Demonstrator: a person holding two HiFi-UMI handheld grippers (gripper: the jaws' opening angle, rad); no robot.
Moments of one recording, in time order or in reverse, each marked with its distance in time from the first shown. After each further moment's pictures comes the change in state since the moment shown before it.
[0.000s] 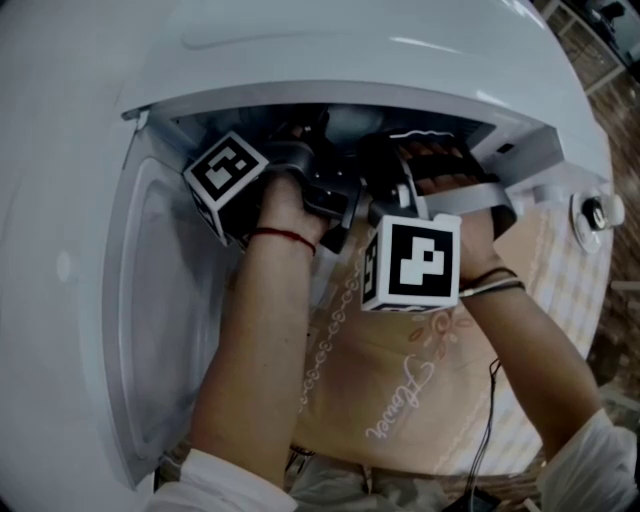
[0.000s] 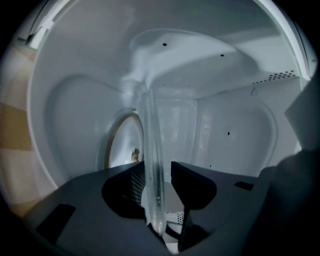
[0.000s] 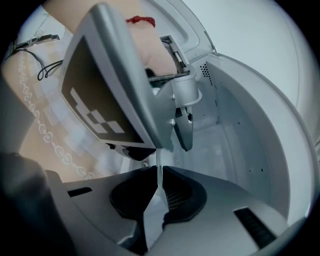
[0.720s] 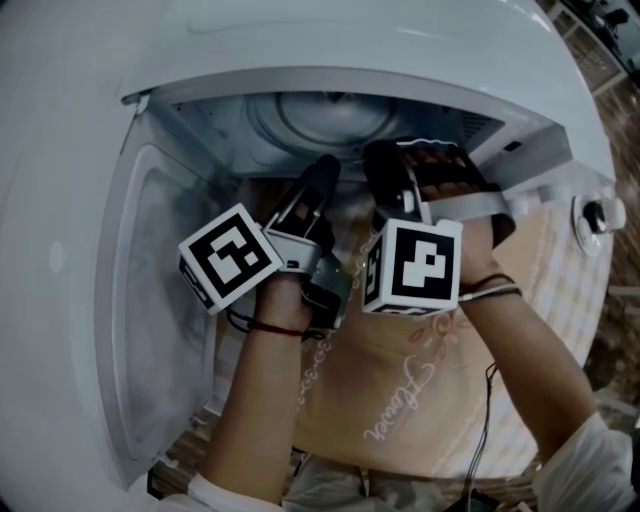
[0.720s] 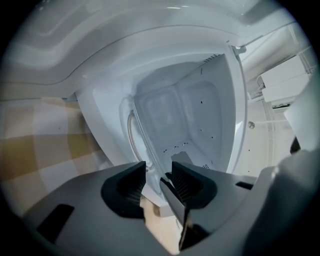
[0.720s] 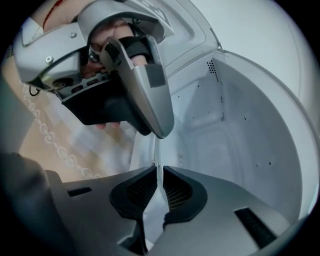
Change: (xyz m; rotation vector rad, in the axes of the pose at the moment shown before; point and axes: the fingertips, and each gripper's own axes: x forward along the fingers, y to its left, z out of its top) left arm -0.079 0.015 -0.041 0.388 0.134 0.088; right arm 0.004 0.018 -0.004 0.024 0.011 0.020
